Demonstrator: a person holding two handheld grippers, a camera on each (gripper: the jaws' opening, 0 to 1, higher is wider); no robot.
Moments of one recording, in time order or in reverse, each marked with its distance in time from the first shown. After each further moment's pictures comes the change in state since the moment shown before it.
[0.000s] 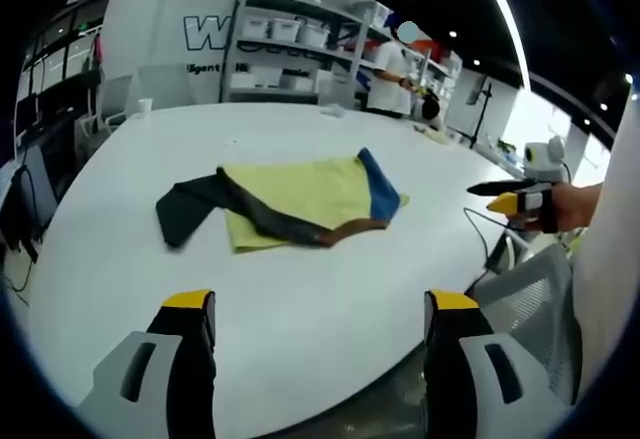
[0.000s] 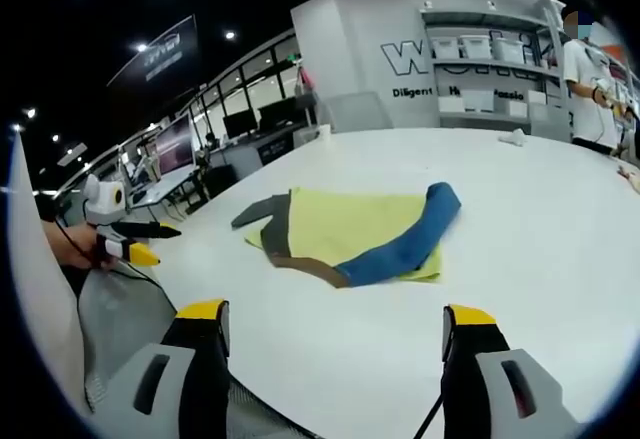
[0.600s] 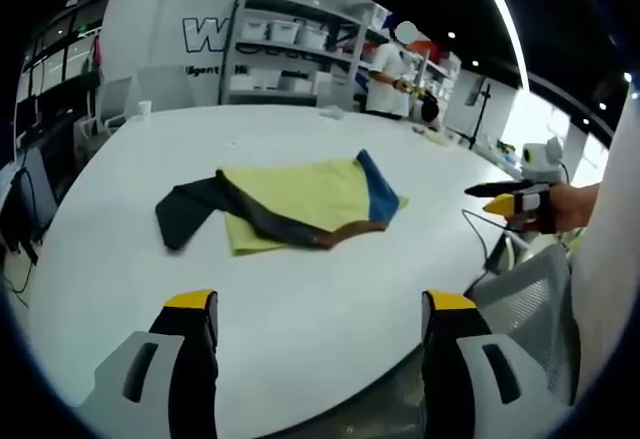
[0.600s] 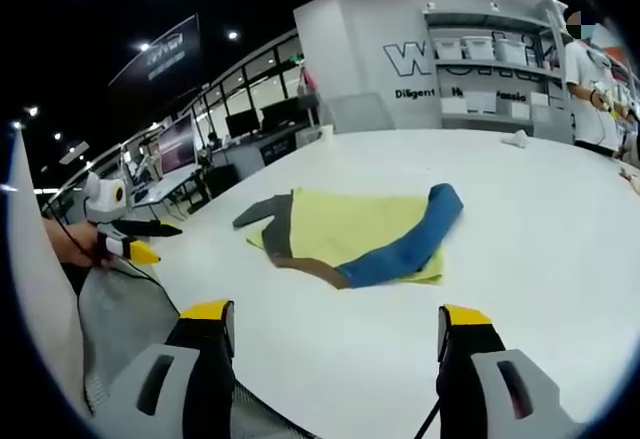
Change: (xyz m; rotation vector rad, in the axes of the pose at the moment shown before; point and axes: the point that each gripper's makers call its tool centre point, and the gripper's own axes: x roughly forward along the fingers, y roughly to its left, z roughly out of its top) left arm -0.001 0.000 0.002 0.001 -0.008 -0.002; right arm 0.002 0.001 0.000 -0.008 -0.002 0.010
